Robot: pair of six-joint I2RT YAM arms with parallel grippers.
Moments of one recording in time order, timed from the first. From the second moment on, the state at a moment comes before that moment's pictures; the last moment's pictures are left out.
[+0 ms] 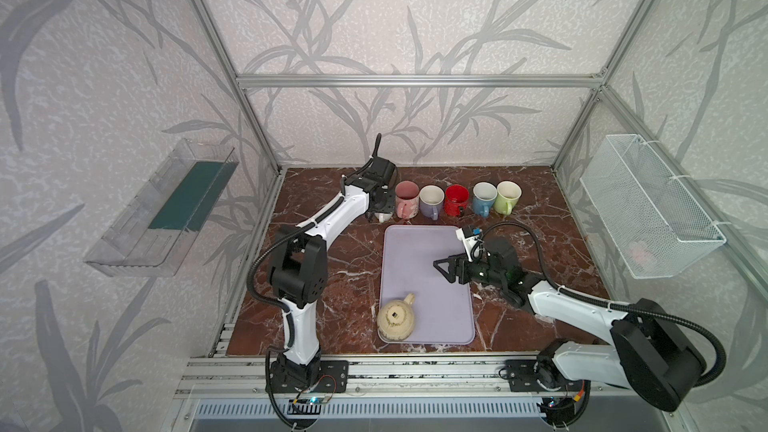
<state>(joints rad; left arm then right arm) -0.41 1.89 1.63 -0.74 -0.14 -0.26 0.57 1.28 0.48 0.29 -0.39 0.50</state>
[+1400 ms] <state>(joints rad) -0.50 0.85 0.90 -0.80 0.03 -0.34 0.98 1.36 0.84 -0.36 -0.14 0.16</state>
